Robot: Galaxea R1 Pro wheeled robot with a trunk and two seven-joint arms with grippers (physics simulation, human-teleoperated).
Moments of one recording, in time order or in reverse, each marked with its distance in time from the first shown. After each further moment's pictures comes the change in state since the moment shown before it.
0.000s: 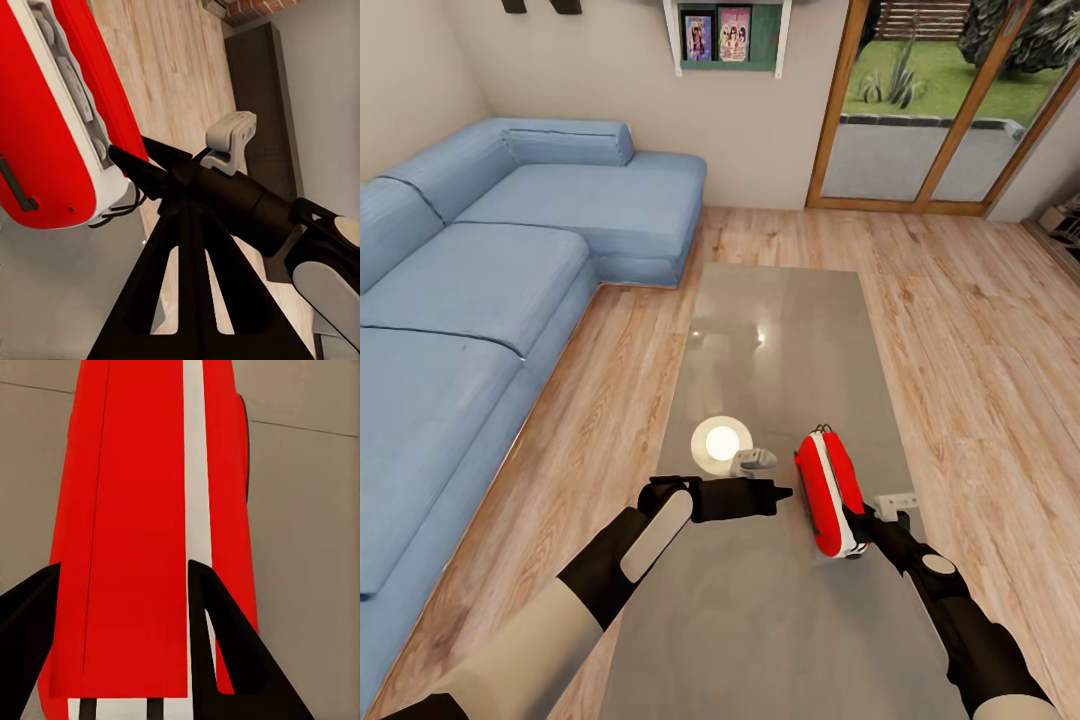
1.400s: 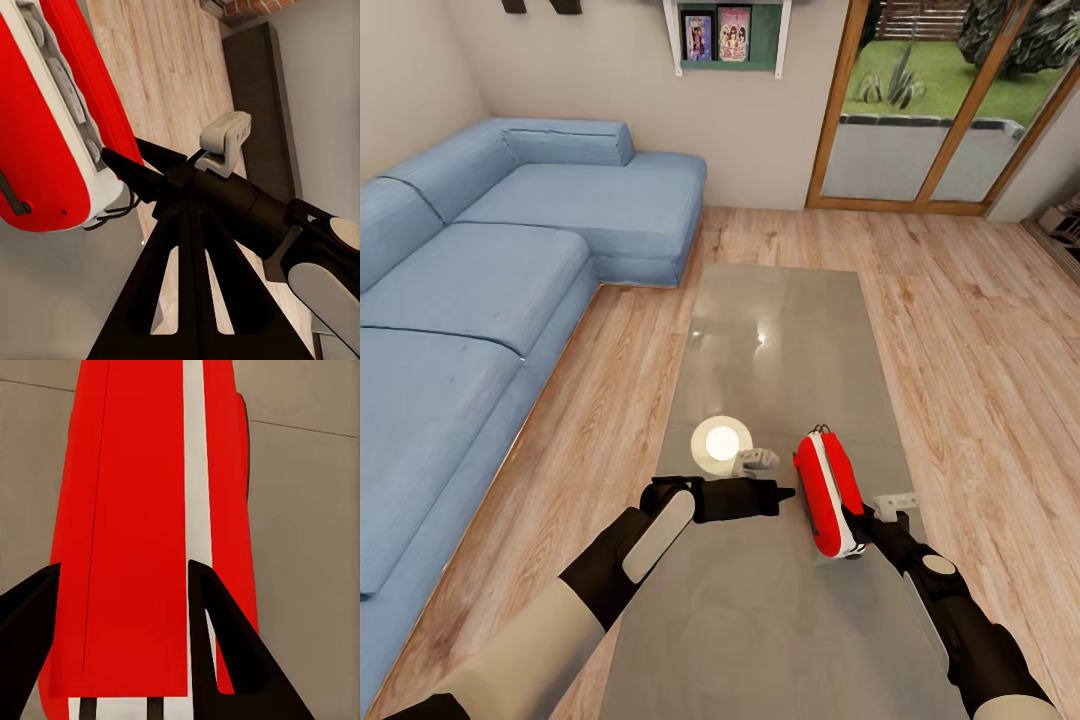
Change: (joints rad) left arm 0.000 -0.006 -0.003 0.000 -0.001 -0.003 0.000; right arm 0.001 0.000 -0.002 0.000 0.010 -0.003 0.015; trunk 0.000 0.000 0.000
